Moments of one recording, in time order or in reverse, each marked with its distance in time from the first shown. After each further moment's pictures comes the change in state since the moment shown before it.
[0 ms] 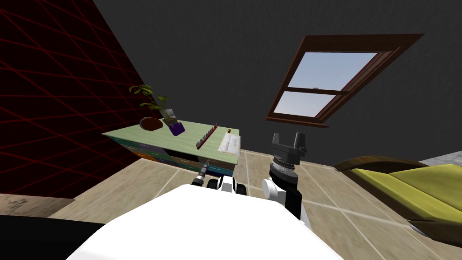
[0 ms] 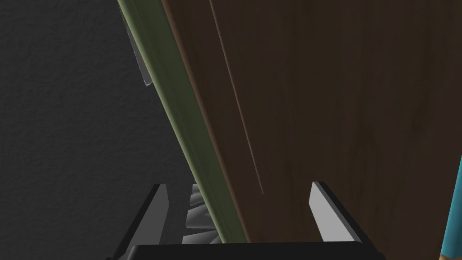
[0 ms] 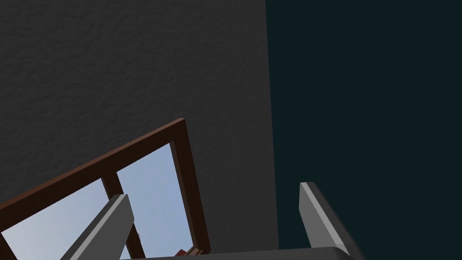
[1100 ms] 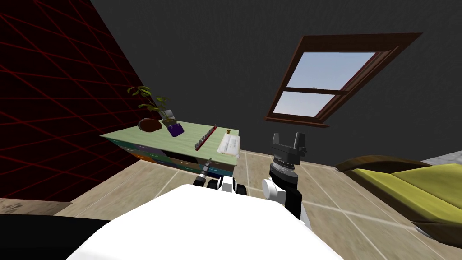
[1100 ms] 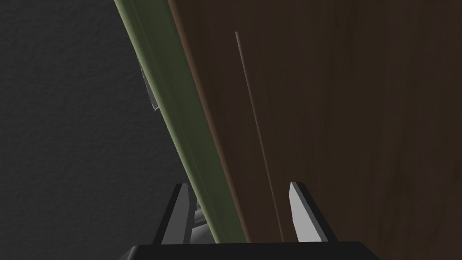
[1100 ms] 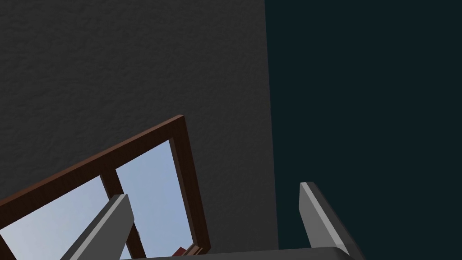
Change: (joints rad) left arm -0.058 -0.023 0.008 0.065 0.007 -0.017 -0.002; right arm 0.000 0.000 0.000 0.000 0.000 0.000 0.000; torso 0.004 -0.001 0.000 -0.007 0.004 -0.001
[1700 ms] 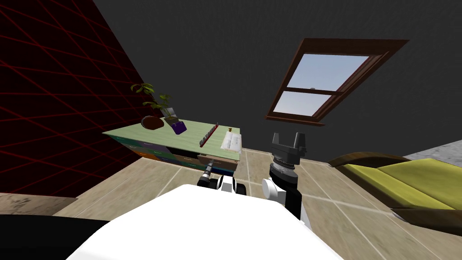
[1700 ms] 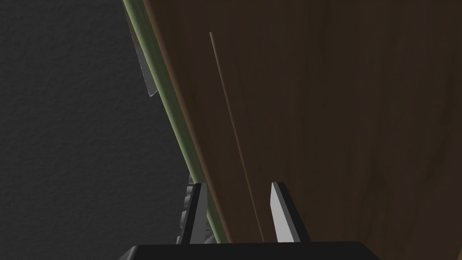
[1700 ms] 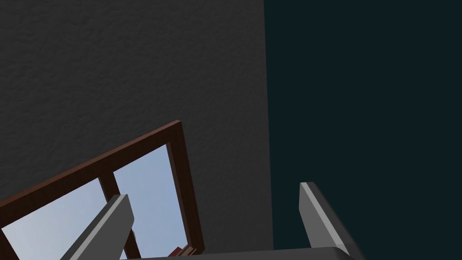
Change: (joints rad) left arm 0.008 -0.048 -0.074 -0.035 0.100 0.051 -0.097; right arm 0.000 0.000 0.000 0.000 0.000 0.000 0.000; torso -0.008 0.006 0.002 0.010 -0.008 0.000
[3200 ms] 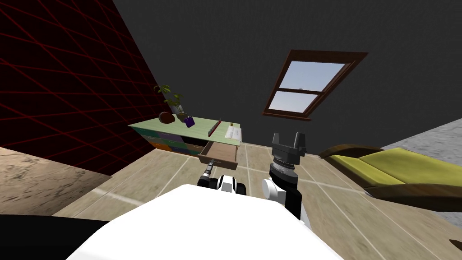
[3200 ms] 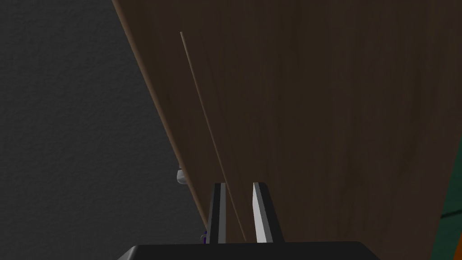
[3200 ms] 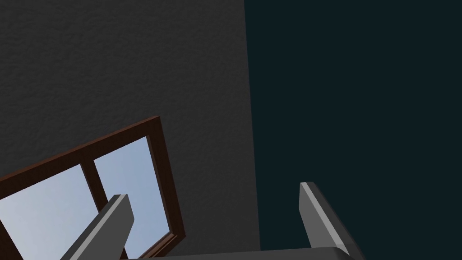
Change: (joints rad) left arm 0.007 0.024 -0.085 -0.037 0.113 0.065 -0.047; right arm 0.000 0.000 0.000 0.000 0.000 0.000 0.000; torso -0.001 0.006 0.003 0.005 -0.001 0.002
